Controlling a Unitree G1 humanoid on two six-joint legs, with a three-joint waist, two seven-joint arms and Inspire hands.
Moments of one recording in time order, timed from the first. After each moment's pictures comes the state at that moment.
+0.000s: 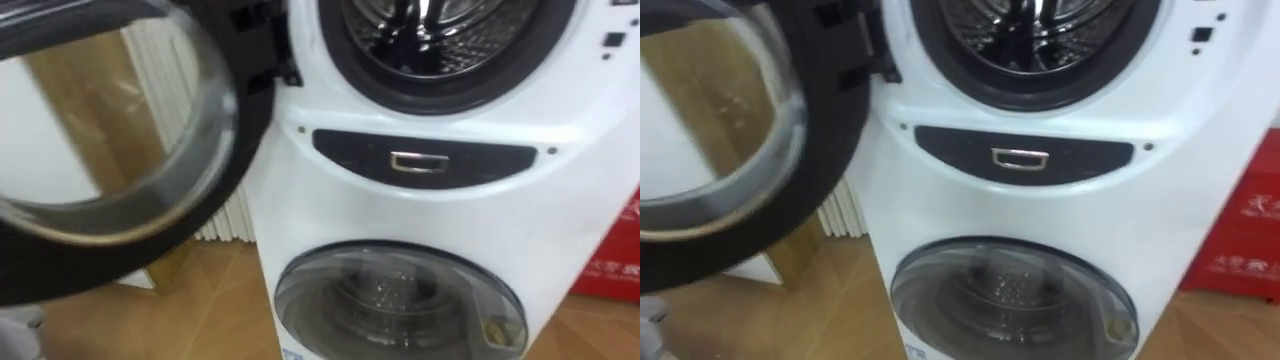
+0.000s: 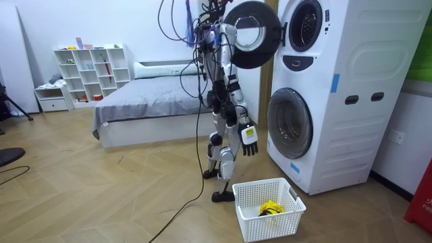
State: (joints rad) left arm 0.01 0.45 0.56 -0.10 -0.43 -0.01 0.46; right arm 0.25 -0.33 -0.29 1.17 -0.13 0.02 0.25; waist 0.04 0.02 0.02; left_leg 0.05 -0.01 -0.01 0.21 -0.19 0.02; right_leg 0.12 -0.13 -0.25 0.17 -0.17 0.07
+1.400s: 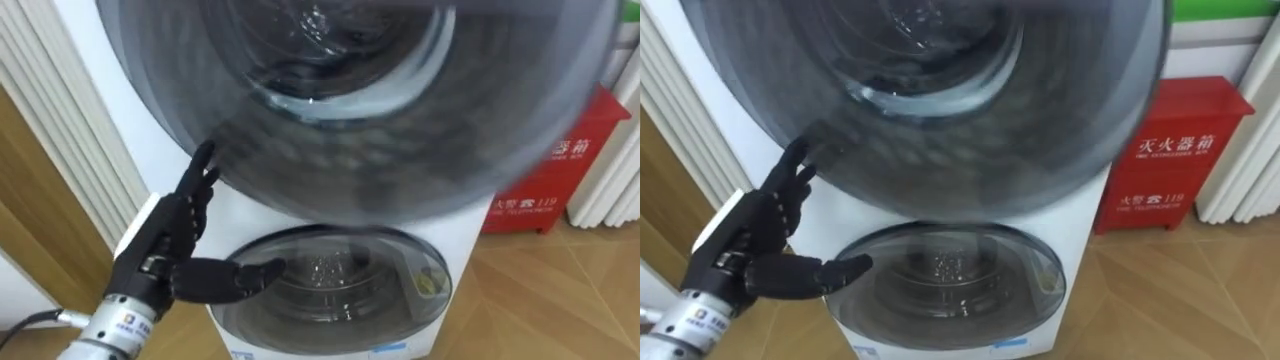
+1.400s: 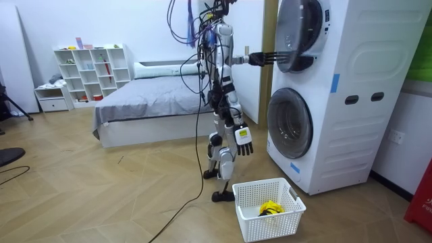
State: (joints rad) left arm 0.09 0.32 -0.01 -0.27 -0.19 0.07 -0.16; right arm 0.14 -0.29 -0.13 1.13 -0.06 0.04 0.17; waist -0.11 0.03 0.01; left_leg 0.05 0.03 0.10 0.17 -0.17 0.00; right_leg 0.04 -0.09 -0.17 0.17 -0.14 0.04
